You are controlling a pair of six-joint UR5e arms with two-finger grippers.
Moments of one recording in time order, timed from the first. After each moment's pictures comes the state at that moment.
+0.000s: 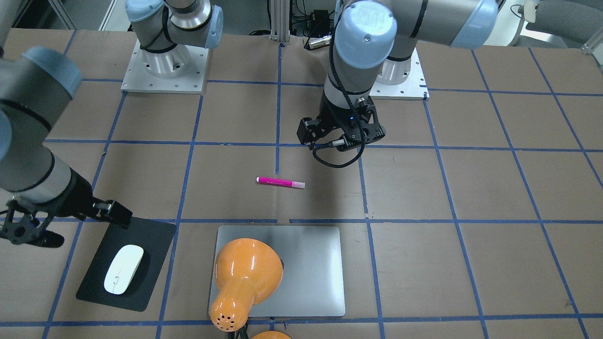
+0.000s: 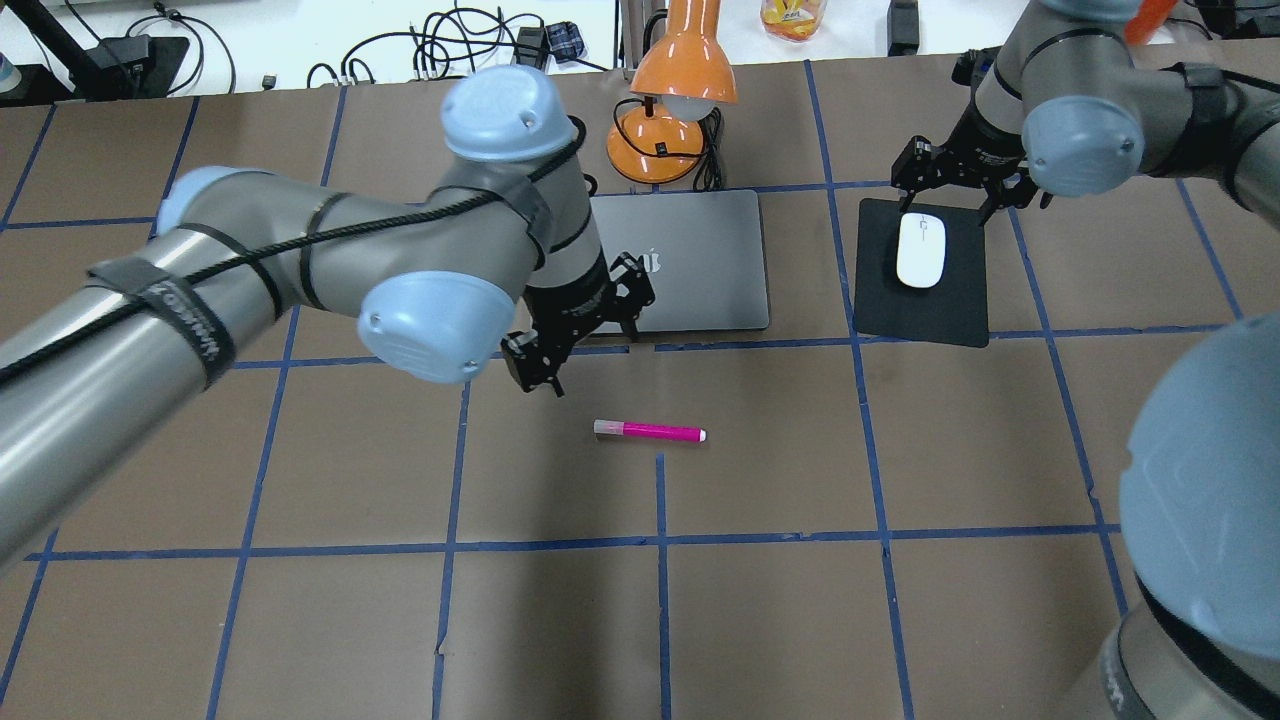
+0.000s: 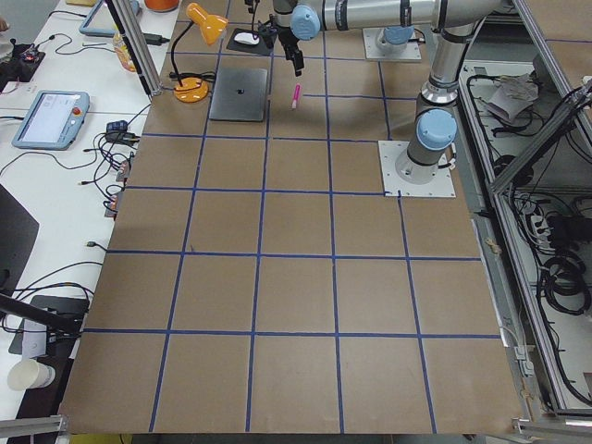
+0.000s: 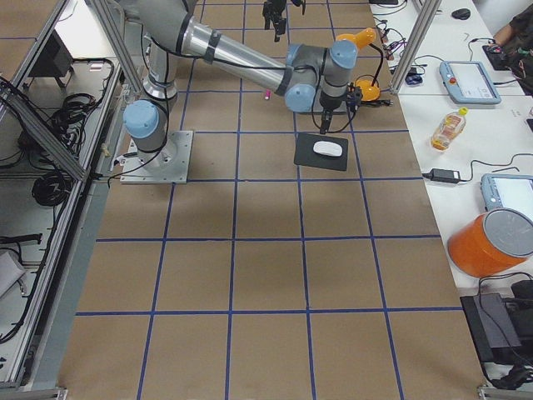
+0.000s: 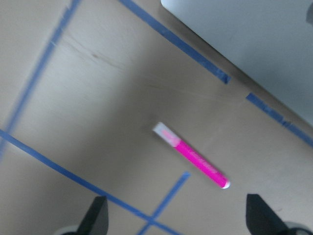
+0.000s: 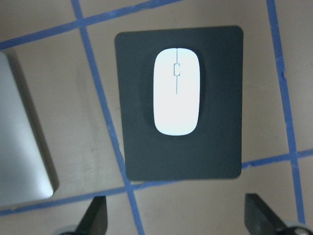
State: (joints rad) left arm -1.78 -1.66 -1.68 -1.46 1.53 -0.46; right arm 1.42 -1.29 1.56 -1.82 -1.52 0.08
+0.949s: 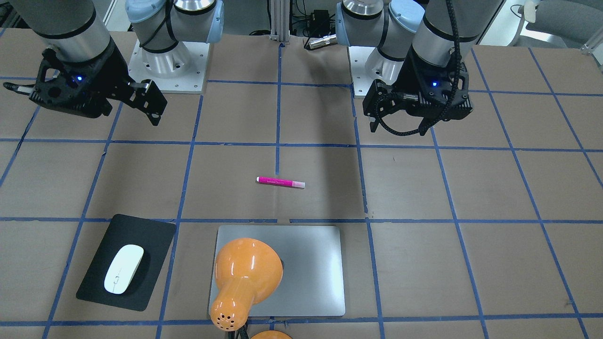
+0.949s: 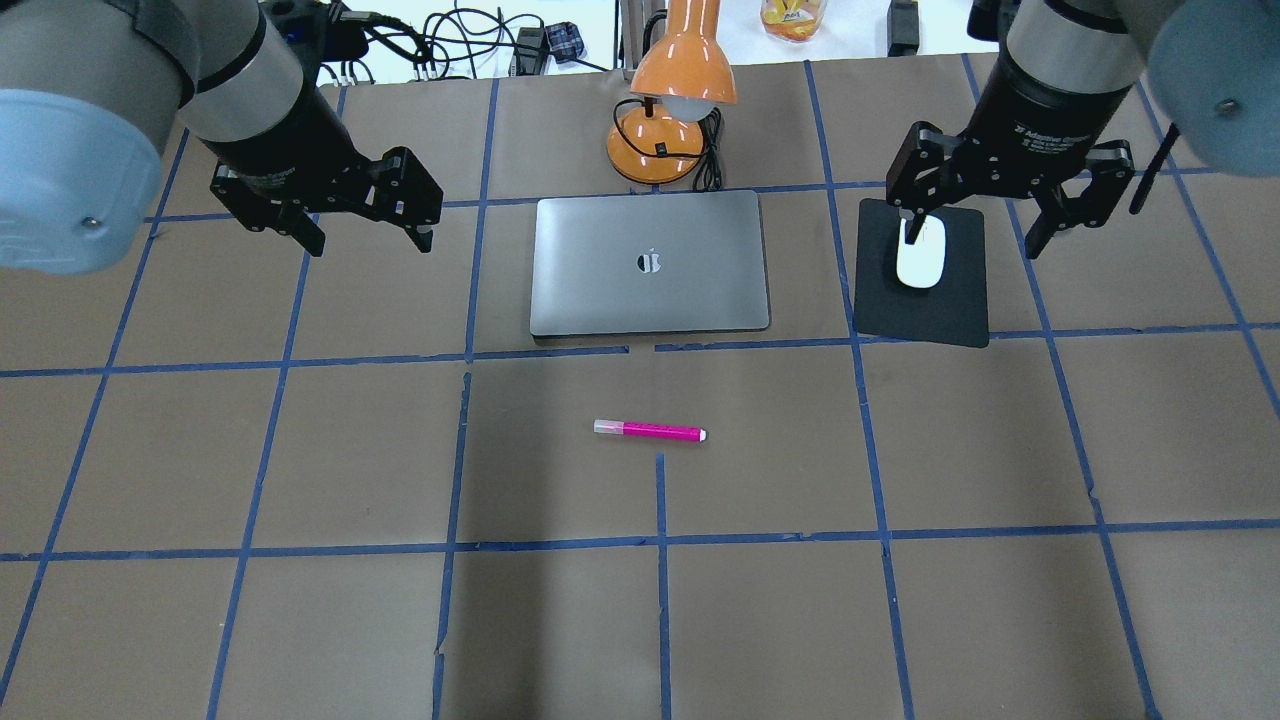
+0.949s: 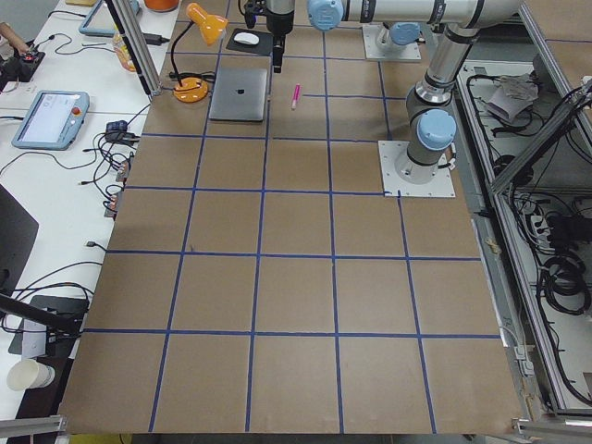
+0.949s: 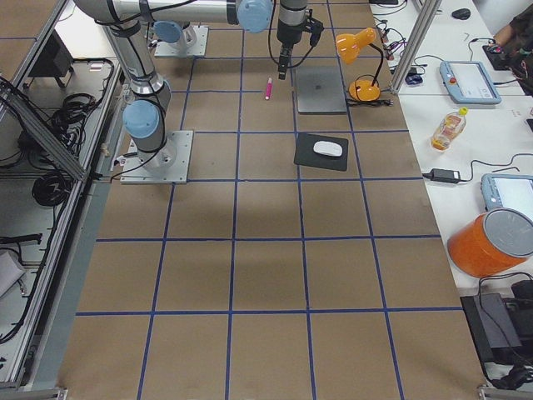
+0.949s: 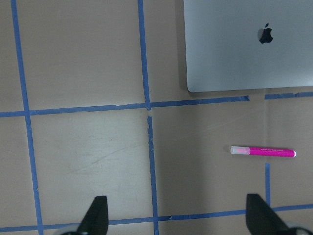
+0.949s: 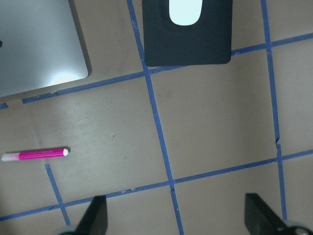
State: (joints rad) left arm -1.59 -1.57 -1.59 -1.50 1.54 0.01; right arm 1.54 -1.58 1.57 -1.48 -1.58 0.18
